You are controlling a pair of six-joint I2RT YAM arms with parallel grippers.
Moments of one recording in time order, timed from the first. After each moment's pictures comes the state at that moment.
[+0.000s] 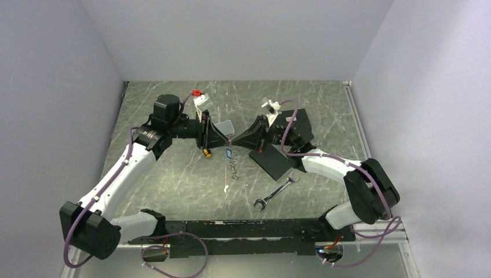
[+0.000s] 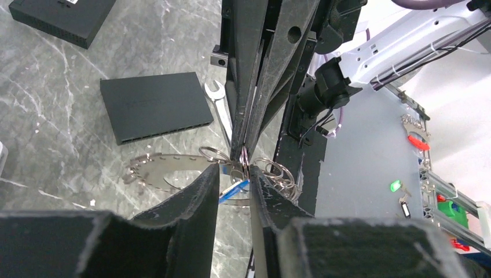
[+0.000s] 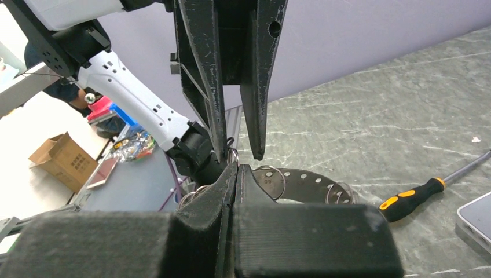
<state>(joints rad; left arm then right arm) -0.39 1.17 1.09 -0.37 0.97 -0.12 0.58 1.45 0.72 1.08 -0.95 0.69</state>
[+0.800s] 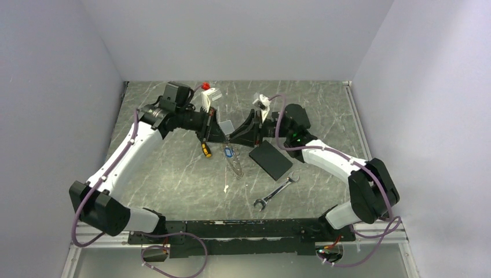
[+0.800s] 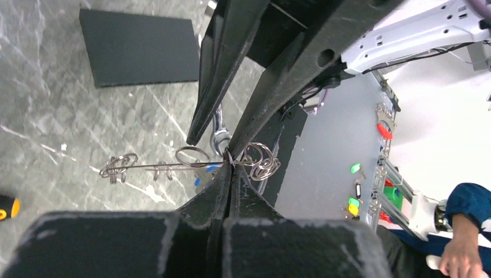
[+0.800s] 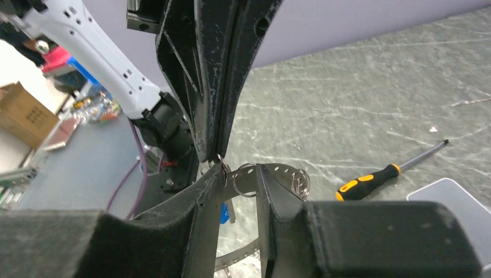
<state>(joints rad) -0.41 1.33 1.35 -0.73 0.93 -0.10 0.58 1.46 0.86 0.76 -1.01 0.44</state>
